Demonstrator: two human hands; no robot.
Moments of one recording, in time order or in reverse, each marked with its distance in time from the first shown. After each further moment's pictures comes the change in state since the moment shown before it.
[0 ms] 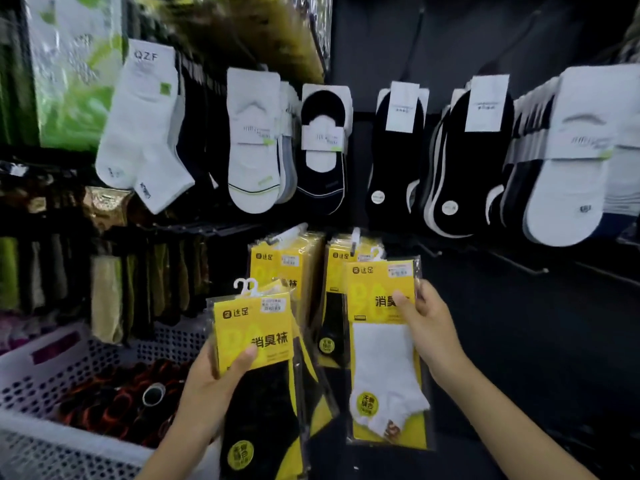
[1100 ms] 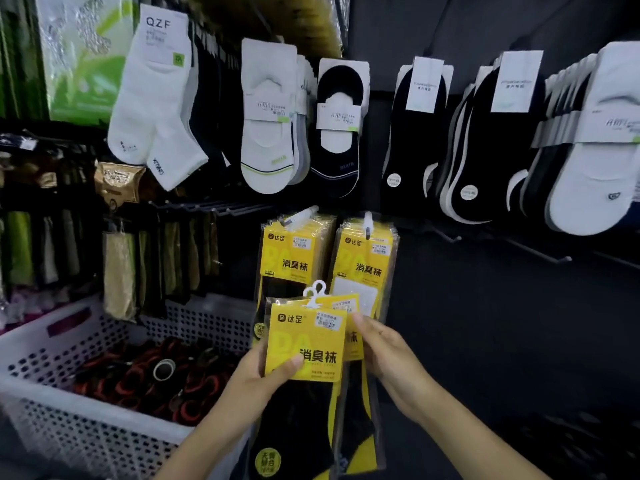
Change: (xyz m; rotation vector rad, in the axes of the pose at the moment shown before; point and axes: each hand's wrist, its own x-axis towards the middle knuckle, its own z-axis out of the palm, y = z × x) left_hand -0.013 -0.011 0.013 0.036 -0.344 -0.114; right_hand -0.049 0.015 0.050 0.078 -0.381 0.376
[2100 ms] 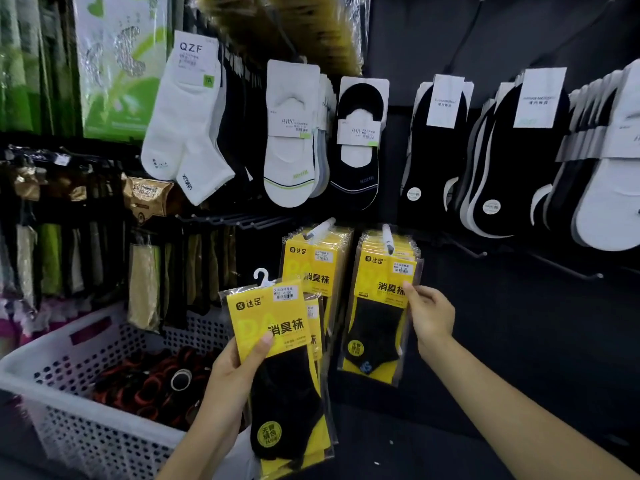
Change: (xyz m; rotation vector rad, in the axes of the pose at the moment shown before) left_hand -0.005 0.018 -0.035 -0.258 0.307 0.000; right_hand 0.089 -0.010 -0.037 0.049 0.769 -0.072
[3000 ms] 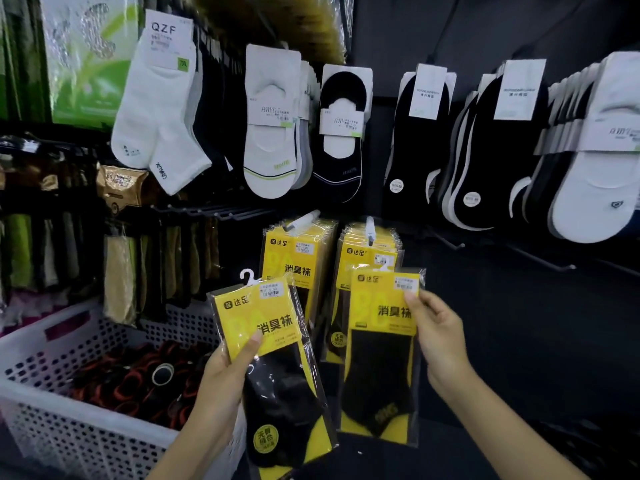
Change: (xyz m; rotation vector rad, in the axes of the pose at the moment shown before) left_hand -0.002 -0.015 0.019 -0.022 0.025 -0.006; right_hand -0.048 -0.012 -0.053 0.151 -0.289 -0.114
